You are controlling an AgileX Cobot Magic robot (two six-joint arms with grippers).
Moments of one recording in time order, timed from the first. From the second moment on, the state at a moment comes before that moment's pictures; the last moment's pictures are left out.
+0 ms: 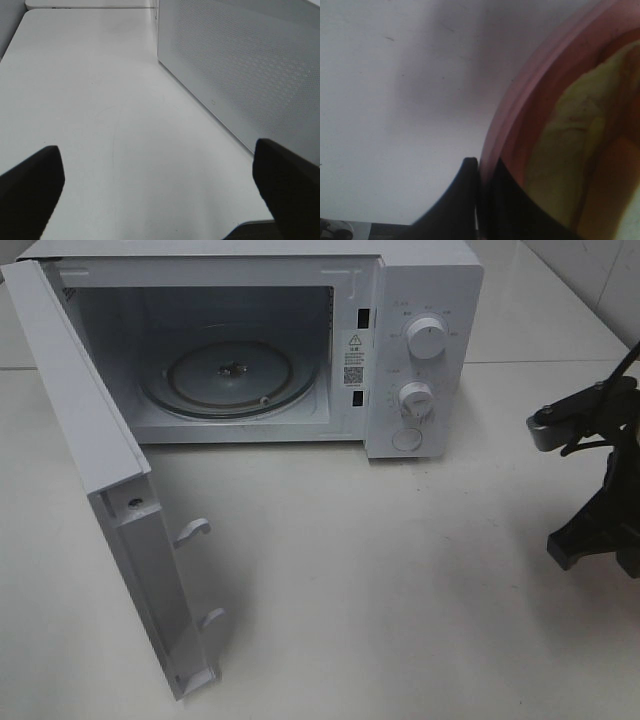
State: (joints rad) left arm -0.06 0.00 -0.52 -0.04 1.08 -0.01; right arm 0.38 1.48 -0.80 -0.34 0.93 0.26
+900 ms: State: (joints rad) left arm -0.06 0.00 -0.52 -0.04 1.08 -0.01; right arm 0.92 1.43 -0.80 -0.35 0.99 0.19
